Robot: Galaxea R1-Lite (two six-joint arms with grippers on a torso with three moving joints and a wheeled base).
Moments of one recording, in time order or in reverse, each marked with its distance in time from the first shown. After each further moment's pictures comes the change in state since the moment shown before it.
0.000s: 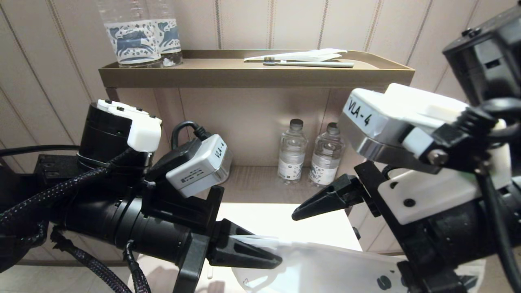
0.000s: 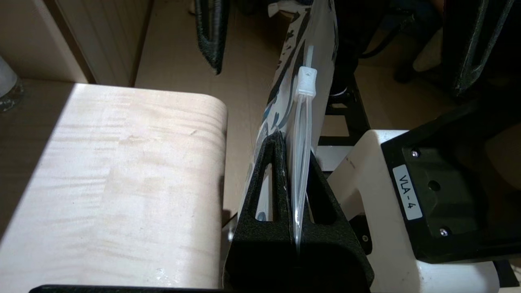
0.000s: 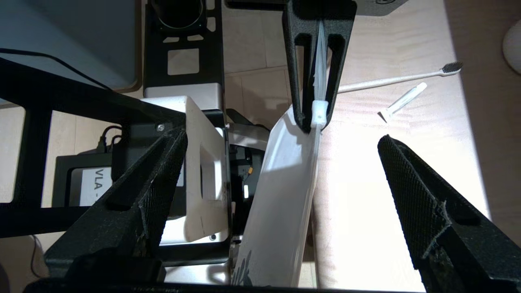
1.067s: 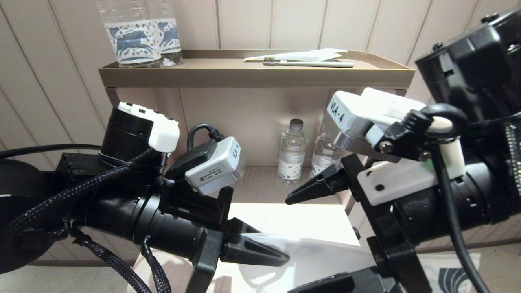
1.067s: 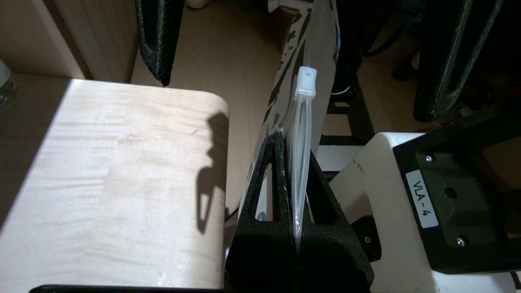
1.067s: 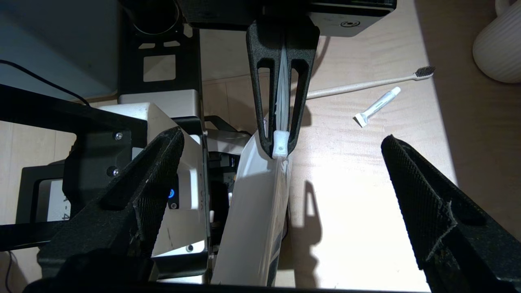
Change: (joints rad) left arm -0.007 0.045 -0.028 0.004 0.005 -0.003; right arm -0.056 0.024 0.035 -0.083 0.019 -0.032
